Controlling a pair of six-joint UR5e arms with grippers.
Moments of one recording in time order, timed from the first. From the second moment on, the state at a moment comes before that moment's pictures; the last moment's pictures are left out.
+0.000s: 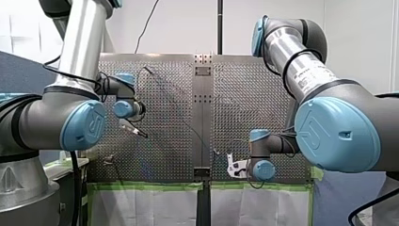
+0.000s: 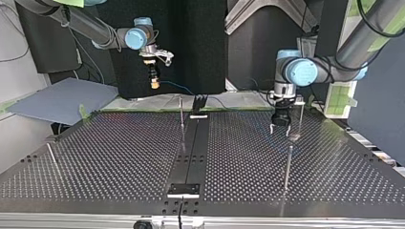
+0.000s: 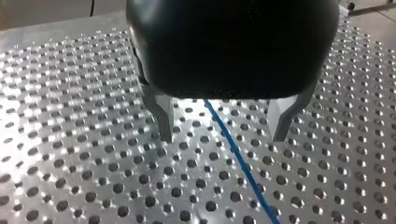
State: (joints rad) left arm 0.02 -1.87 -2.01 -2.35 -1.55 -2.76; right arm 2.01 -0.69 1.88 -1.00 1.56 1.47
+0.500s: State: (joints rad) left arm 0.05 -1.74 -2.11 -2.38 -1.54 -2.71; right arm 2.02 -0.69 1.88 -1.00 1.56 1.47
